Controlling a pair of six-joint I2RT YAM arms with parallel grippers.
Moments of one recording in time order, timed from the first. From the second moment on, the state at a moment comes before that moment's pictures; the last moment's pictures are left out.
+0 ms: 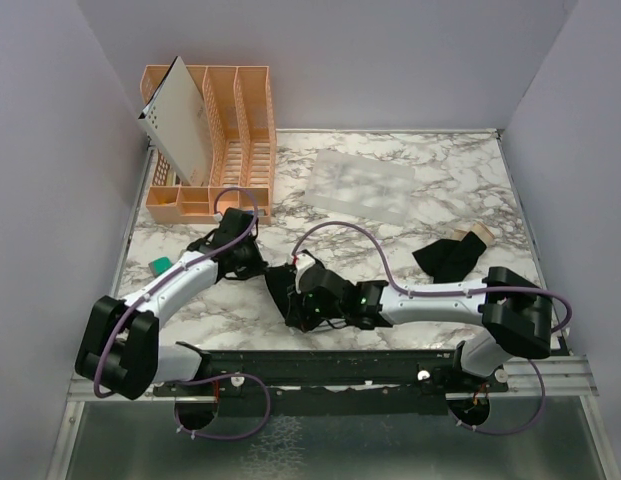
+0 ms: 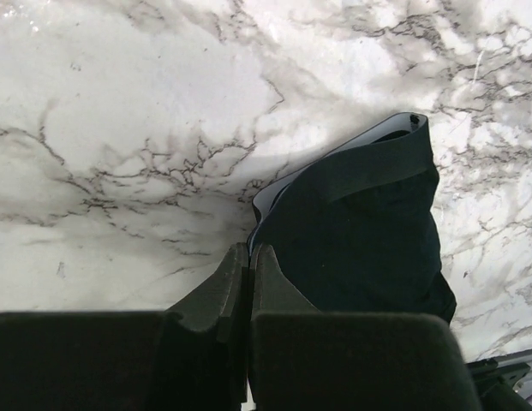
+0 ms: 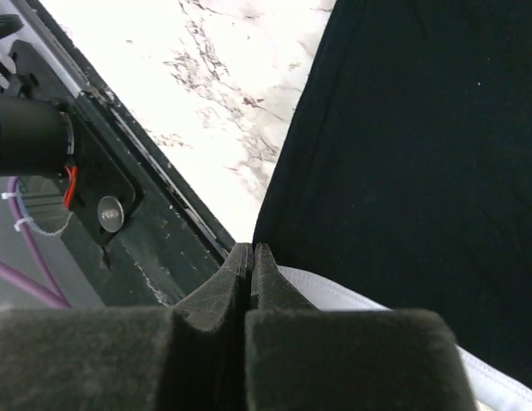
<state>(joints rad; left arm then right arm) -0.40 1.29 0.73 -0.42 0.05 -0.78 1.23 1.58 0.90 -0.03 0.01 0.60</state>
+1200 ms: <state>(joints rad) -0.58 1.67 1.15 -0.48 0.04 -0.76 0.97 1.34 0.44 0.34 -0.04 1.00</state>
